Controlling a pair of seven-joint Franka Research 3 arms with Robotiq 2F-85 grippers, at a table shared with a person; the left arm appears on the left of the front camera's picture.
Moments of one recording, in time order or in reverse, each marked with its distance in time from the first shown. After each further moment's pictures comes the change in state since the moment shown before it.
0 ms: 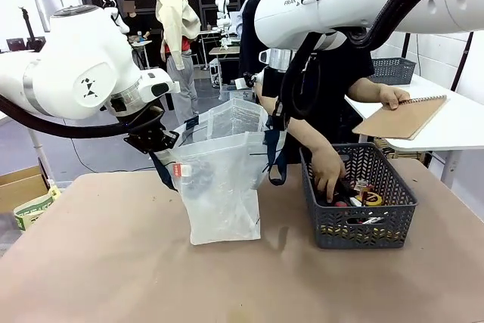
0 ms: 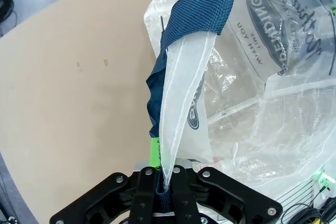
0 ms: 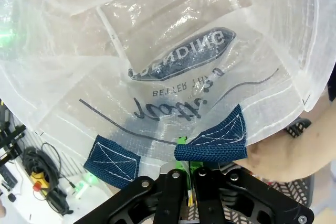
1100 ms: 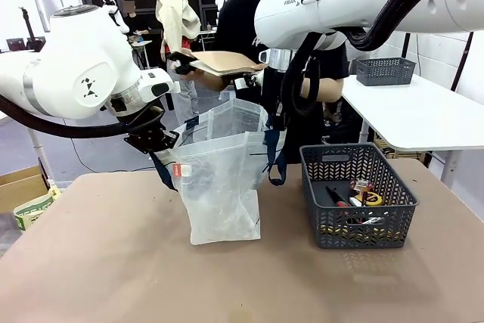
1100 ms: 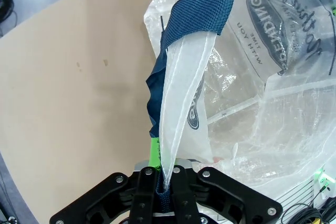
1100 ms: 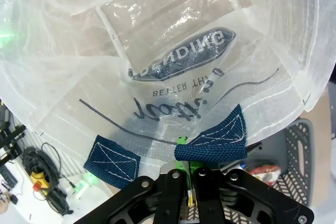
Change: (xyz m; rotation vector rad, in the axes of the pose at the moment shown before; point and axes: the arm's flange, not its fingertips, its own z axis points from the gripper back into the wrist) left arm 0.000 0.000 0.000 0.000 0.000 0.000; right arm 0.000 0.000 0.000 0.000 0.000 0.000
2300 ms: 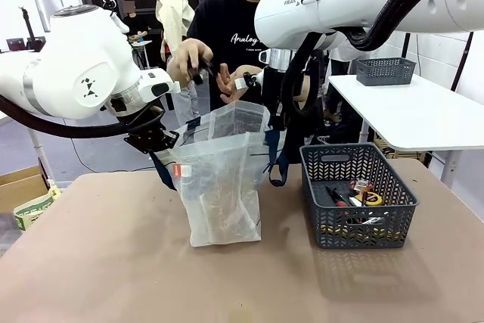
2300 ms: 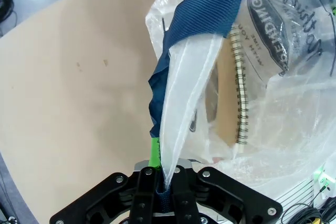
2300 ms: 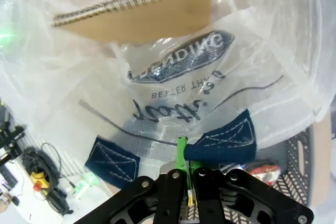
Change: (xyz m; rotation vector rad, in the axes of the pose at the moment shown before) left arm 0.000 0.000 0.000 0.000 0.001 0.000; right arm 0.000 0.000 0.000 0.000 0.000 0.000
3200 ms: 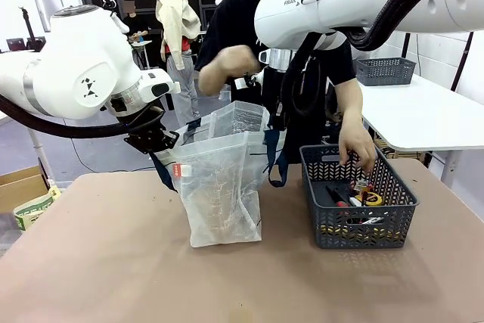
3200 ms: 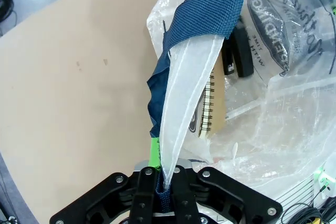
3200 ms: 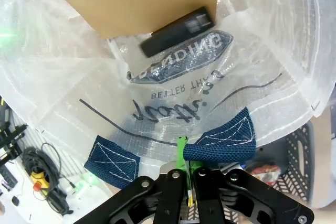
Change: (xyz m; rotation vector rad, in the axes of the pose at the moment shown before) left arm 0.000 0.000 0.000 0.000 0.001 0.000; right arm 0.000 0.000 0.000 0.000 0.000 0.000
